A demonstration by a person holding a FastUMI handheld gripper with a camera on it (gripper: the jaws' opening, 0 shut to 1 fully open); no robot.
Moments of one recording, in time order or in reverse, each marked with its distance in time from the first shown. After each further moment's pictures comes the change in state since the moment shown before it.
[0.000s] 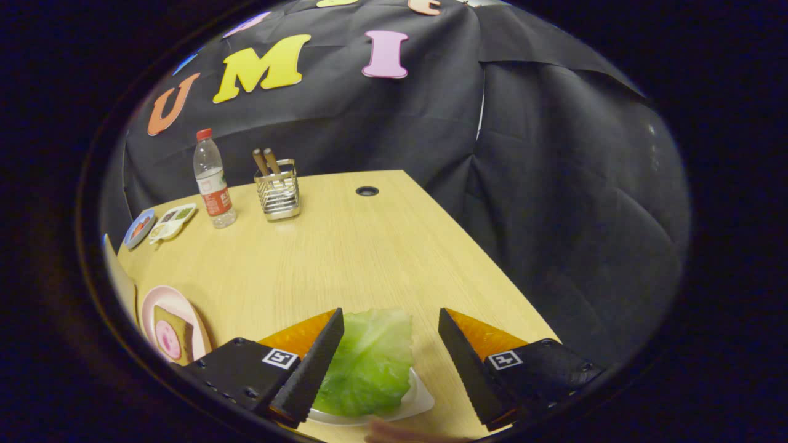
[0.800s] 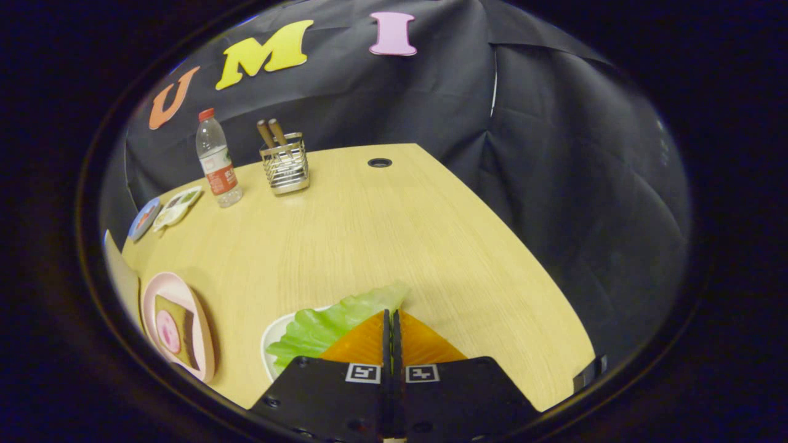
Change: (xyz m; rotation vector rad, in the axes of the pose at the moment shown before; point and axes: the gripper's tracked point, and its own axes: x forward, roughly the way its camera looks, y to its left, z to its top) arm 0.008 0.010 -0.020 -0.026 0.081 0.025
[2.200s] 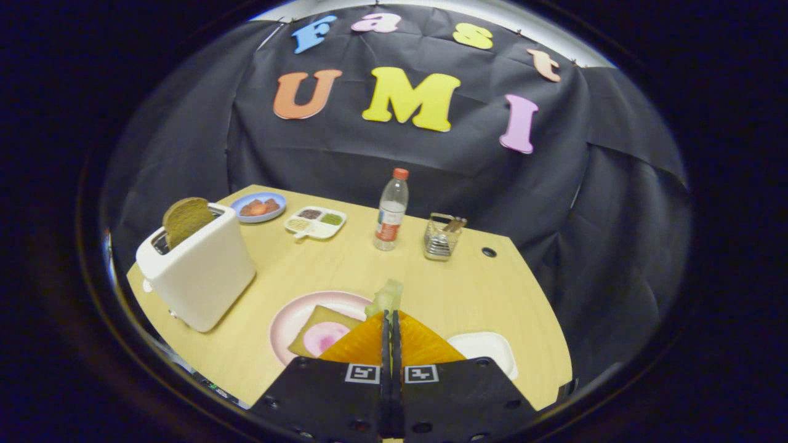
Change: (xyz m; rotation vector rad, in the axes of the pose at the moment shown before) arm -0.203 0.215 0.015 -0.362 -0.267 0.278
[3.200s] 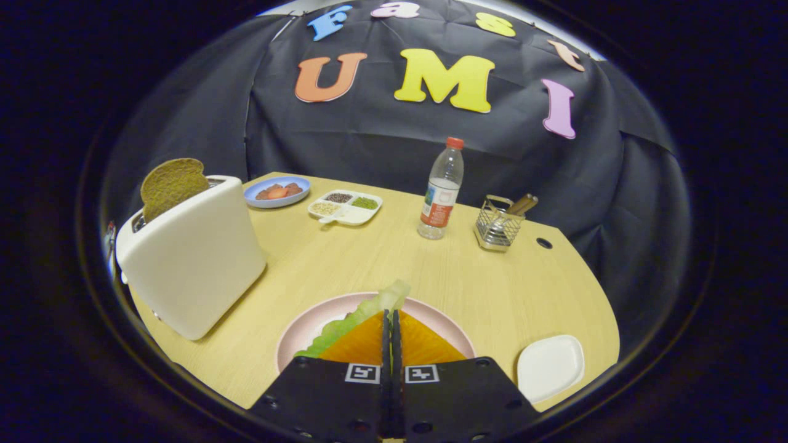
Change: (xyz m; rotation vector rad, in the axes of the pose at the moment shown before) arm 0.104 0.043 -0.040 0.031 0.041 0.091
